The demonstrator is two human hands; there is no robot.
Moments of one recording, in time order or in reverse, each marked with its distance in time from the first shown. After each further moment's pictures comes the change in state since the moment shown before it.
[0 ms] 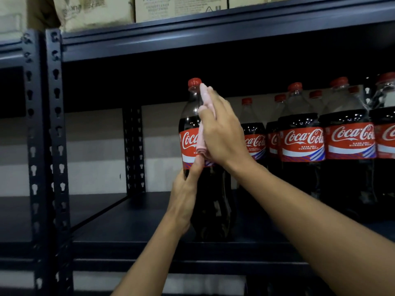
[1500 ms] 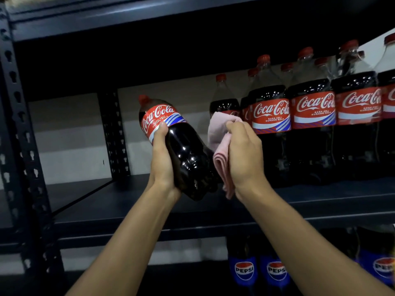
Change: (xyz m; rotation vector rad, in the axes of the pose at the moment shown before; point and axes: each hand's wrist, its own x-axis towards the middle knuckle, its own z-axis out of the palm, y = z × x) left_hand -0.004 0.018 0.040 -0.421 0.186 -0.186; right_hand -0.096 0.002 -0.067 0.357 0.256 0.559
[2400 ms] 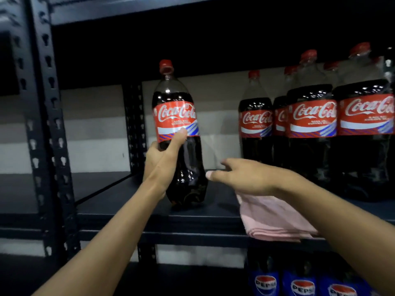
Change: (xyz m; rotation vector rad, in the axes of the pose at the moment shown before) left_hand 0.026 0.026 -0.072 0.636 0.278 0.264; right_hand 0.032 0.029 0.024 -1.110 -0.873 0.073
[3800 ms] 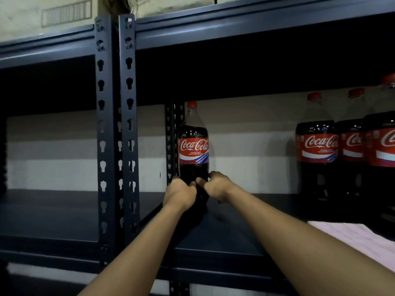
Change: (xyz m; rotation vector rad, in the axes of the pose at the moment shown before) left_hand 0.105 -0.054 -0.100 0.684 -0.012 -0.161; right_hand 0.189 -0.128 0.098 0.313 0.159 0.048
